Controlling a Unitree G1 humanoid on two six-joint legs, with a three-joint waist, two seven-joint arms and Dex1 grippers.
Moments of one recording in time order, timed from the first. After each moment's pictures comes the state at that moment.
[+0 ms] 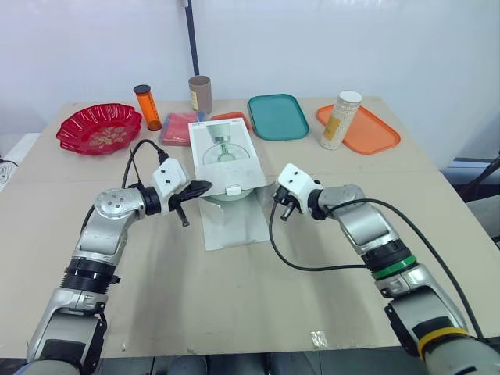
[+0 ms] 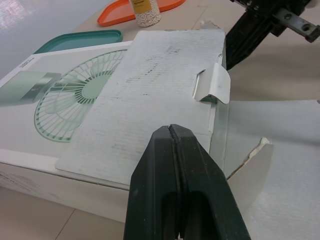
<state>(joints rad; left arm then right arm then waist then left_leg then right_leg) -0.57 0.52 -0.06 0.22 -0.16 0.05 -0.96 -0.77 -0.48 0.34 0.28 -0.04 0.52 0.68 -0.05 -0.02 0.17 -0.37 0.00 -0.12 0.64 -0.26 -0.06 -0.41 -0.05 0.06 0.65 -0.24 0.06</state>
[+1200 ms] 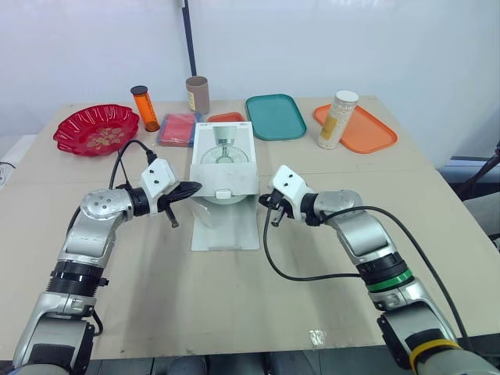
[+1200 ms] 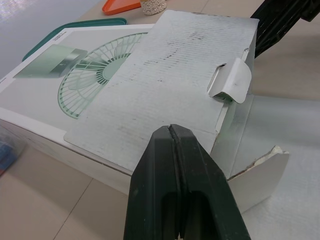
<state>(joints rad) -0.55 0.58 -0.04 0.22 -0.18 0.06 -0.97 -0.68 -0.43 0.28 0.09 -0.01 0.53 0.80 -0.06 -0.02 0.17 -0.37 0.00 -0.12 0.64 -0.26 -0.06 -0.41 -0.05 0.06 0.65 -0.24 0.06</state>
